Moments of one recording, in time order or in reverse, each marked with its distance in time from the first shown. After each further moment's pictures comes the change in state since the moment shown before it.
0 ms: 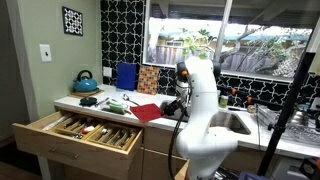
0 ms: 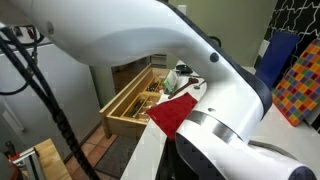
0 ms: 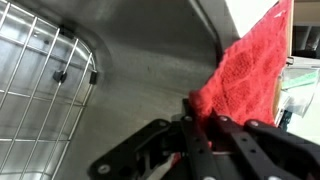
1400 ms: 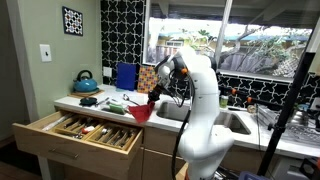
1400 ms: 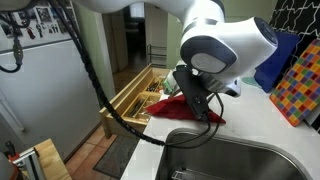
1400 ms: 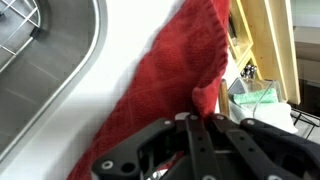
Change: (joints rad) arm 0.209 -0.108 0.072 0.193 -0.267 0.002 0.270
